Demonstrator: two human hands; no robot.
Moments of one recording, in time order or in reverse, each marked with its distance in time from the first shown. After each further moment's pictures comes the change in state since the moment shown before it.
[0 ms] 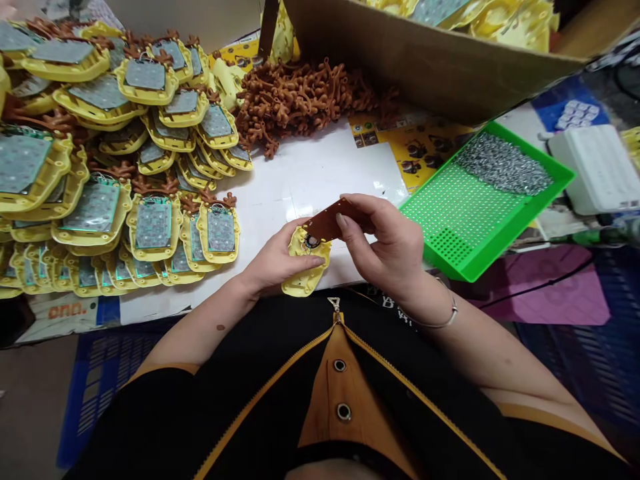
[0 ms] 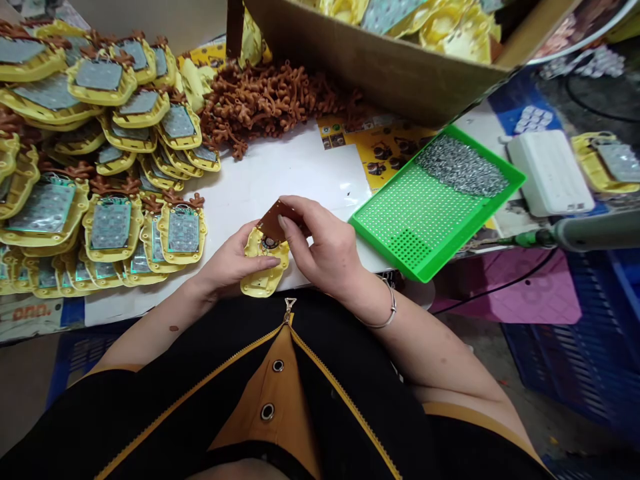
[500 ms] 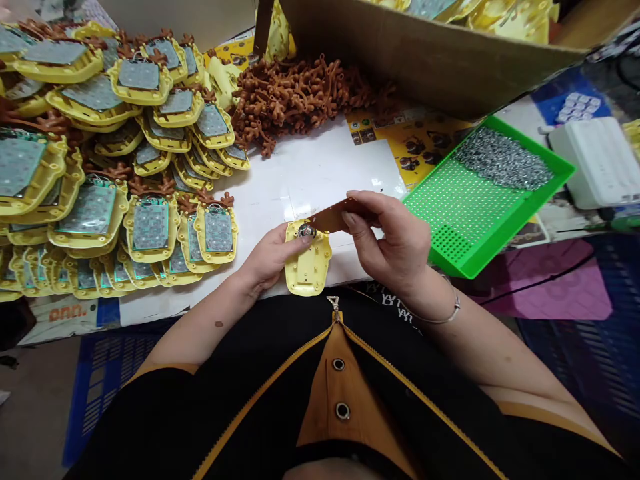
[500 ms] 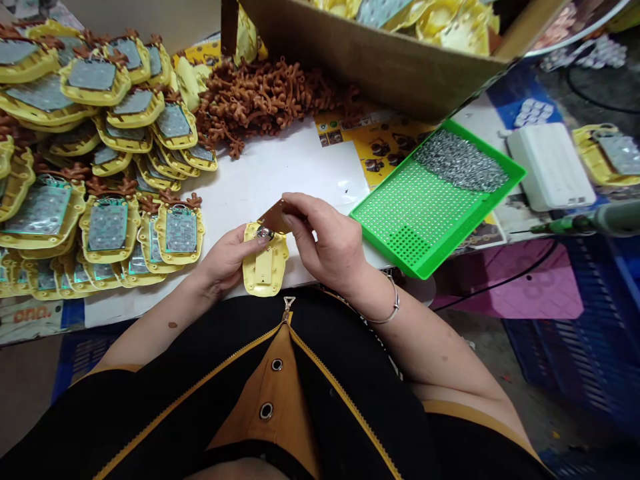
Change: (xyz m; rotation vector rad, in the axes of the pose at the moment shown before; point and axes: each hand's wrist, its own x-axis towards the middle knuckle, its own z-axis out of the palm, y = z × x) left_hand 0.007 0.007 0.004 -0.186 -0.016 -0.113; right_hand -0.002 0.008 -0.006 0.005 -0.004 -0.020
